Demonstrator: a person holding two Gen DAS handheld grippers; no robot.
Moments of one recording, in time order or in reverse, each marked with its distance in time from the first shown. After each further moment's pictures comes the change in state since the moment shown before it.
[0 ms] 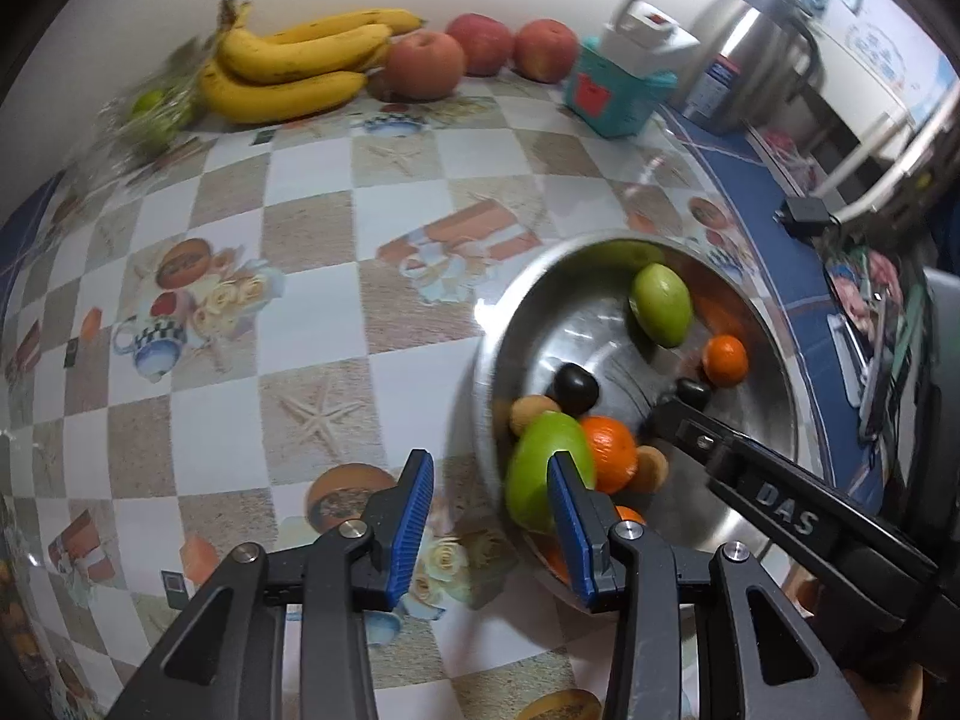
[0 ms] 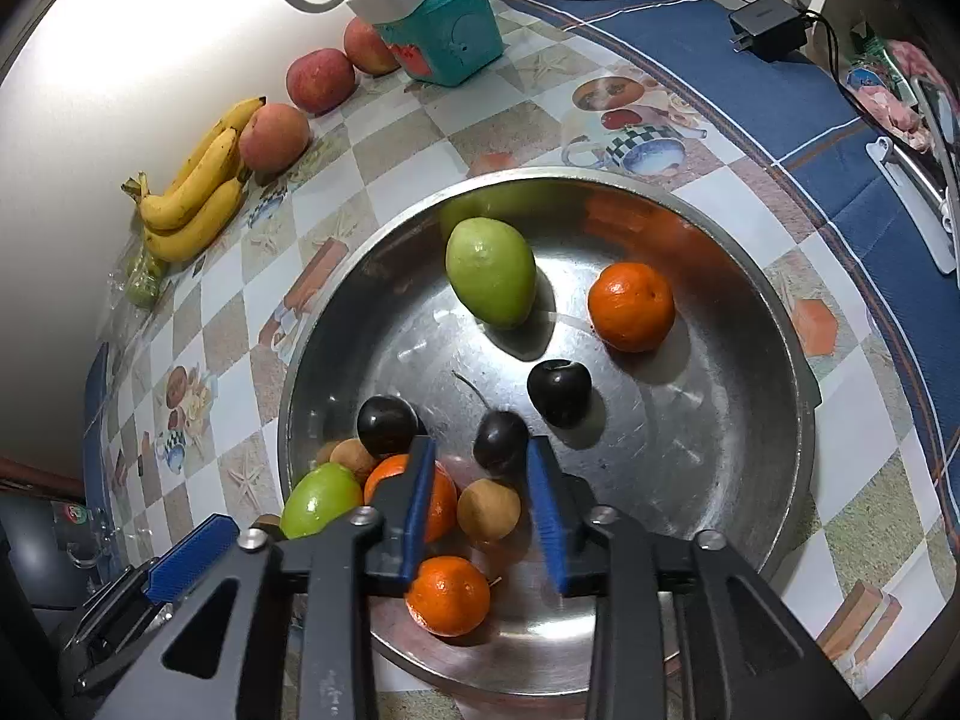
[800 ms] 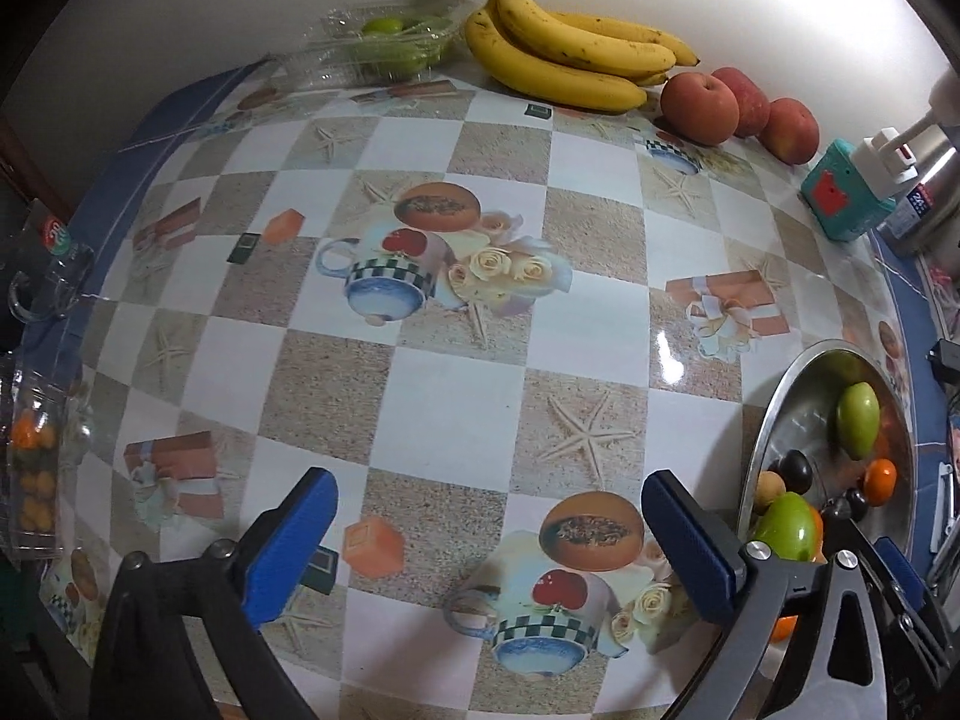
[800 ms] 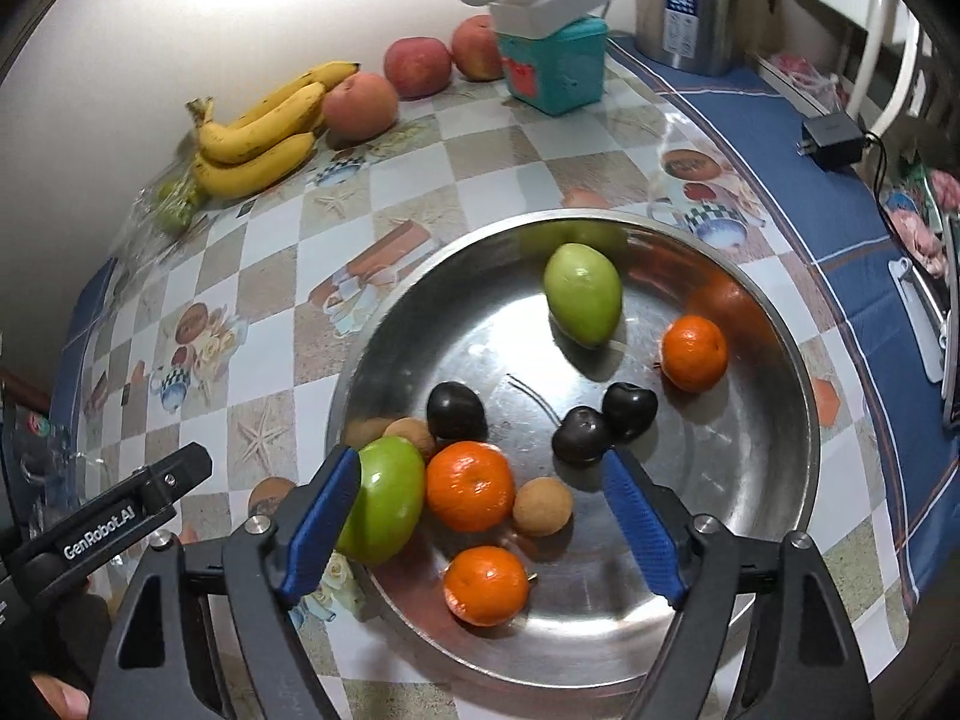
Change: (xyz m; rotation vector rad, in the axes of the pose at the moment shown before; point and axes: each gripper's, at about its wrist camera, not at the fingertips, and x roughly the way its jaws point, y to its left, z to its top) left arm -0.002 0.097 -0.013 -0.314 -0.046 0.259; right arm -0.008 0.046 -0.013 -0.249 -0.052 -0.054
